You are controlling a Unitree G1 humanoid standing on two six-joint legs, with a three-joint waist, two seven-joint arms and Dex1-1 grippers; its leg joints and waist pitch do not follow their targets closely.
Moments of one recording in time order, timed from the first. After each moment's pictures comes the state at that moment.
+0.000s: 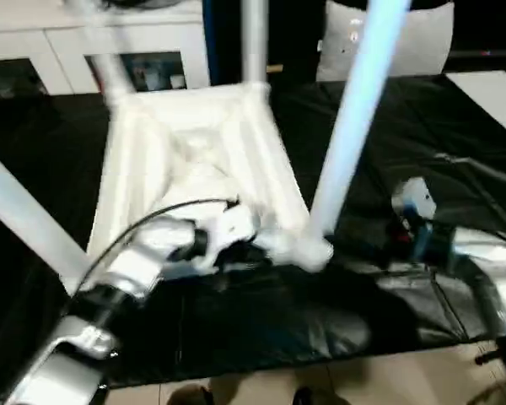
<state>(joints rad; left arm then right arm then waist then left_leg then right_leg) -0.56 0.37 -0.38 0.47 -0.03 0.01 -1.22 -0.32 -0.57 0.02 0.17 0.32 0.21 1.18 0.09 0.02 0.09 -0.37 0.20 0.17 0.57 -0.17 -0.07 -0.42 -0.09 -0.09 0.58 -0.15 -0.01</state>
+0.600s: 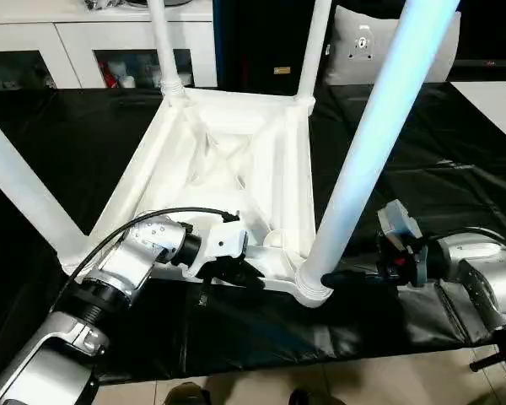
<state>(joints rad) -0.59 0.42 -0.41 0.50 -0.04 -0.06 -1.38 -0.37 -0.61 0.15 0.26 0.35 0.23 1.45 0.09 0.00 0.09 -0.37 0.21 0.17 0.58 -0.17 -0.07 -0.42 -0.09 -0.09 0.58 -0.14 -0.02</state>
